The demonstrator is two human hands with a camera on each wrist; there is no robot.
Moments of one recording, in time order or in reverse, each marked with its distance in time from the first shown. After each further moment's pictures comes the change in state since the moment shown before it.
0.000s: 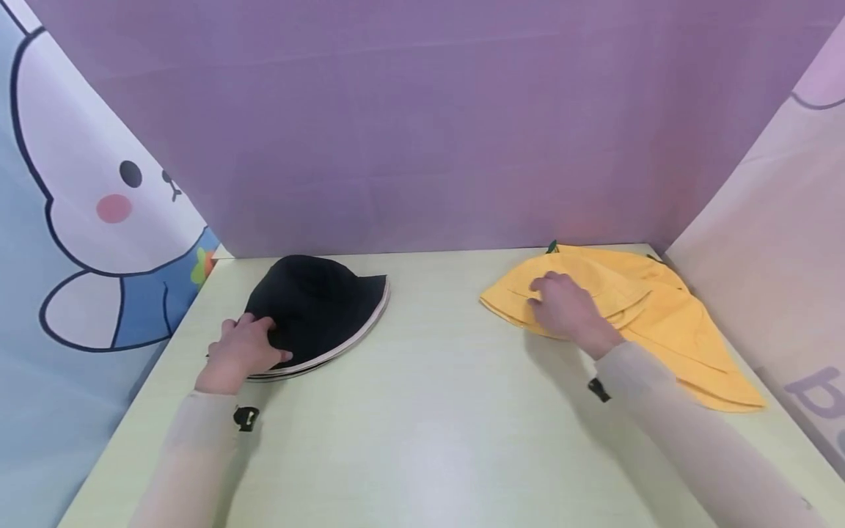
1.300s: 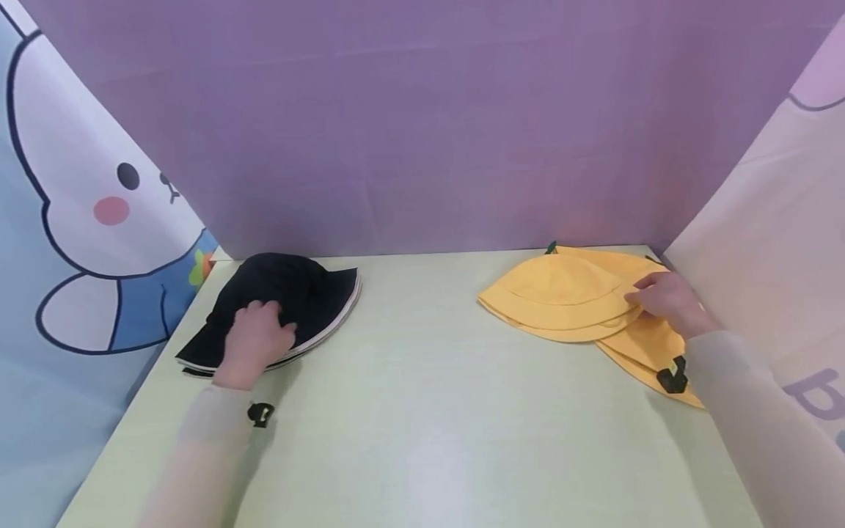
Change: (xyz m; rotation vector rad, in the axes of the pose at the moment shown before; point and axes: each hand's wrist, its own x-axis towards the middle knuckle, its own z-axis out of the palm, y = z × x) left_hand 0.009 0.024 0.000 -0.102 0.237 0.066; right_hand -0.032 0.158 -0.039 0.426 0.011 0.432
